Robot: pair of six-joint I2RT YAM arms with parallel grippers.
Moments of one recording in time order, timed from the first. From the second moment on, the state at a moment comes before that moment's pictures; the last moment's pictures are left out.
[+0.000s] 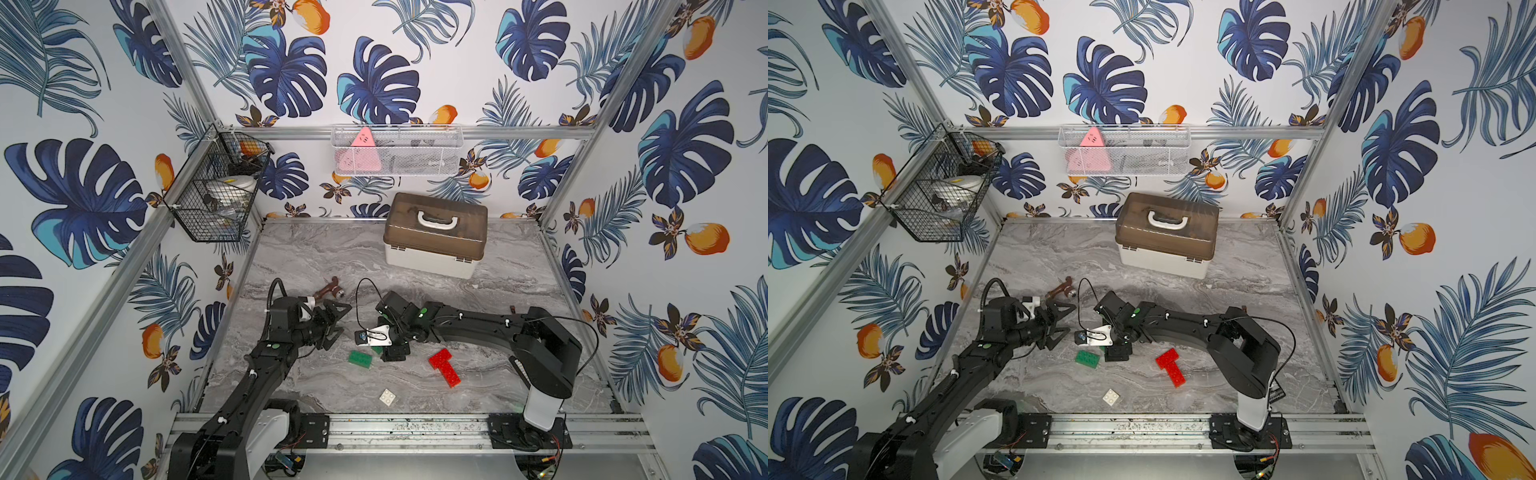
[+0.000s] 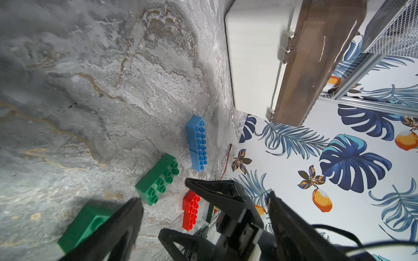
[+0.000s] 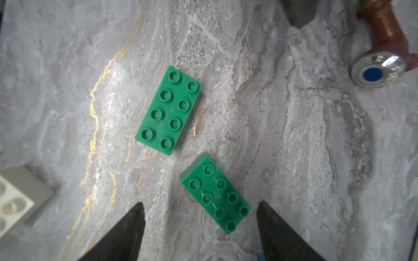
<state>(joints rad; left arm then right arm) 0.01 0.94 0.38 -0.08 0.71 -1.17 1.01 1.84 1.22 -0.48 -0.12 -0.76</state>
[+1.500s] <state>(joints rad) 0.06 1.00 0.37 -0.04 0.71 -1.10 0.95 2.02 1.37 -0.55 -0.20 -0.72</state>
